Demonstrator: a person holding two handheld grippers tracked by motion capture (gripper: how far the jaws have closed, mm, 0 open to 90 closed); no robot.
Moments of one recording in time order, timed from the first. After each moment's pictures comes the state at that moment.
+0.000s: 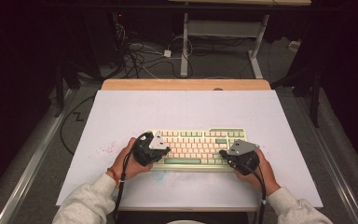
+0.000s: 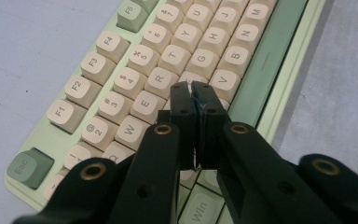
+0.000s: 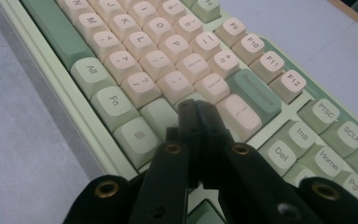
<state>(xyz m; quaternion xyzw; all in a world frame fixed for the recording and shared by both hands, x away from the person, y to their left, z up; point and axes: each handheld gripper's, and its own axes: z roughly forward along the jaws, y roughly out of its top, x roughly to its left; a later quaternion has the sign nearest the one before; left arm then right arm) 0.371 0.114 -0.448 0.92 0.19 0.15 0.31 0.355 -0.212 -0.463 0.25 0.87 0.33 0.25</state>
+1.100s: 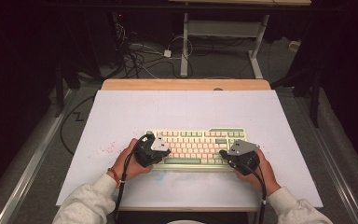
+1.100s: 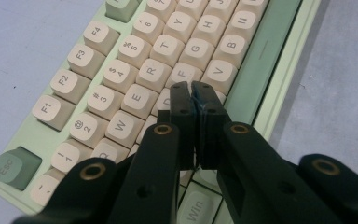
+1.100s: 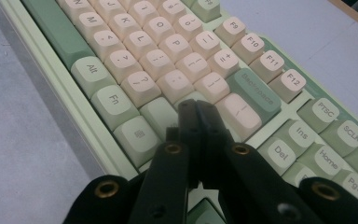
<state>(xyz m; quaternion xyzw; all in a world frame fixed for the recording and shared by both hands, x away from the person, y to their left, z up) 0.371 0.112 -0.452 0.92 0.18 0.15 0.30 0.355 -0.213 -0.463 0.25 0.87 0.33 0.25</state>
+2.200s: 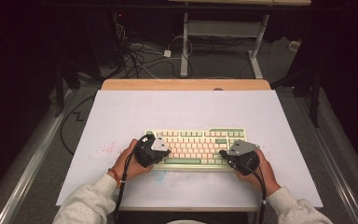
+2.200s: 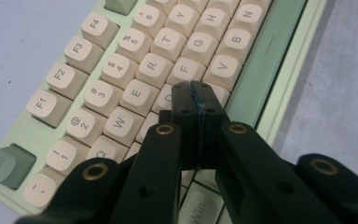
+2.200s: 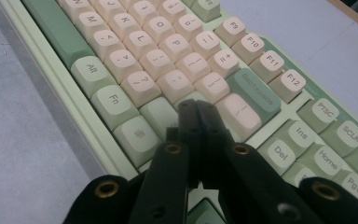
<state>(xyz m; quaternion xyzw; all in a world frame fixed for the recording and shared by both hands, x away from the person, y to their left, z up) 0.373 0.112 -0.456 0.92 0.19 0.15 0.29 0.355 -0.212 -0.463 0.25 0.87 0.33 0.25</state>
